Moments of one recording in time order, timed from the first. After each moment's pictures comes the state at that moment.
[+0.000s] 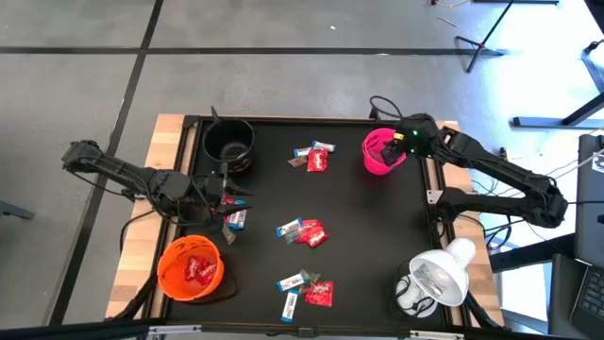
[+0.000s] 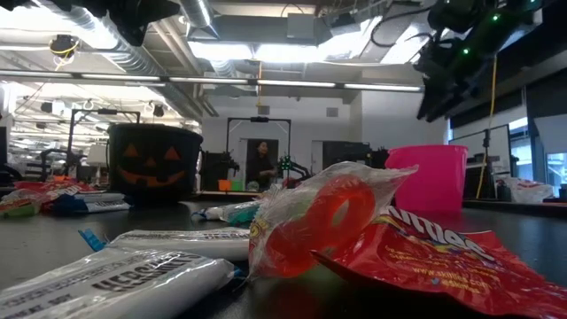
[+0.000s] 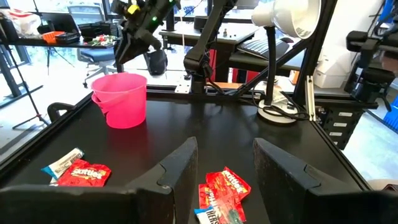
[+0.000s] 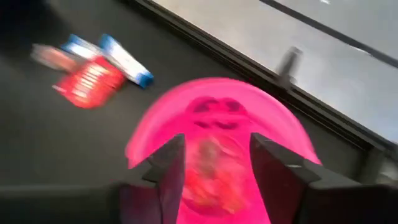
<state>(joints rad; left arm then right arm) -0.31 0.69 0.48 0.05 -0.35 -0.12 -0.61 0.92 0.81 -0.67 0.18 0.20</state>
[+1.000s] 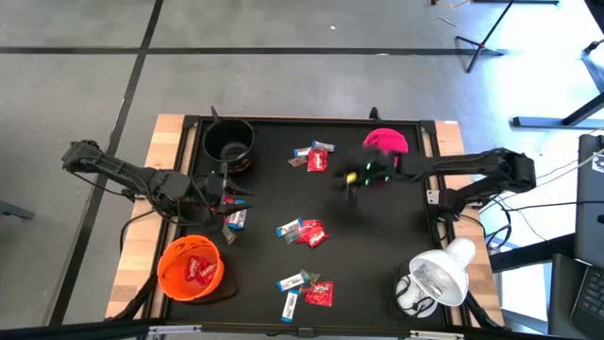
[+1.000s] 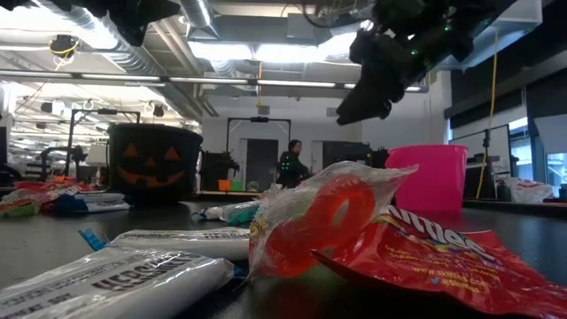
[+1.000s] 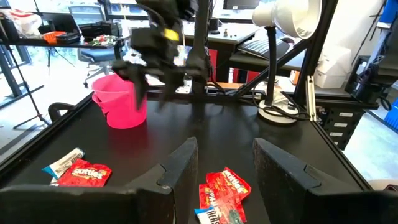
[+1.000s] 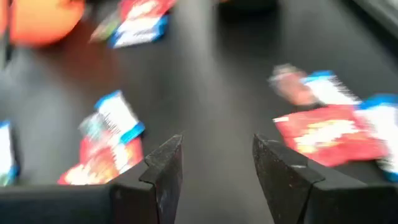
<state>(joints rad) -0.31 0.69 0.48 0.05 -0.35 -0.12 -0.16 1.35 0.81 -0.10 -0.12 0.07</state>
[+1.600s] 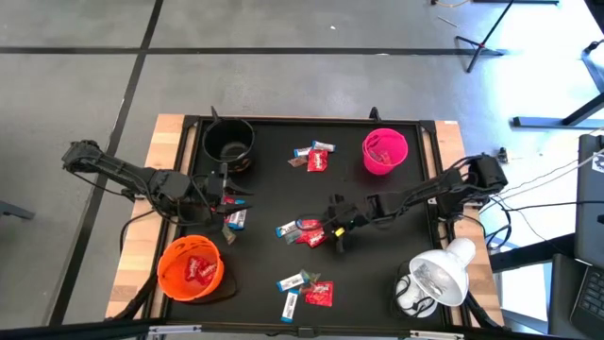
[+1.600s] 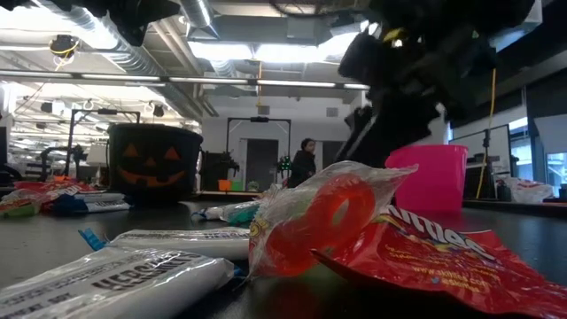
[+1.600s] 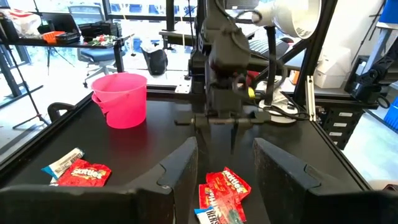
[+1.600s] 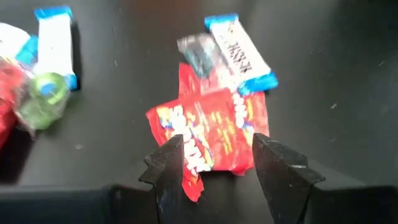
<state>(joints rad) -0.31 0.69 0.48 0.05 -0.35 -0.12 0.19 1.65 0.81 0.07 0.01 0.05</state>
